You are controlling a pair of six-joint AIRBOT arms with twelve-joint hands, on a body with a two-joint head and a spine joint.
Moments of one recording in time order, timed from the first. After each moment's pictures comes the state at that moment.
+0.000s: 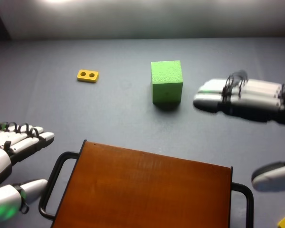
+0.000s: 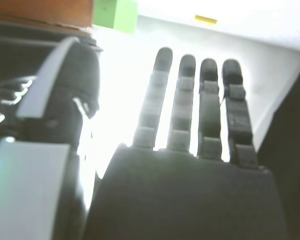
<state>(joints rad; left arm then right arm) 1.42 -0.80 0.79 -0.38 -1.11 0.92 -1.01 -0.90 1.09 -0.45 1.15 -0.12</state>
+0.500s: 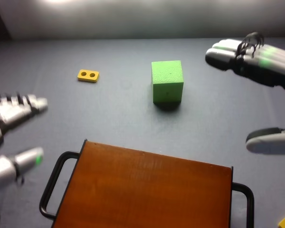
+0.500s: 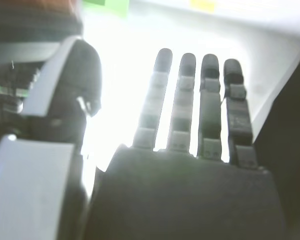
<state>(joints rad) 1.35 -0.78 0.82 -0.38 -1.27 0.89 -1.01 -0.92 1.11 -0.26 1.23 -0.26</state>
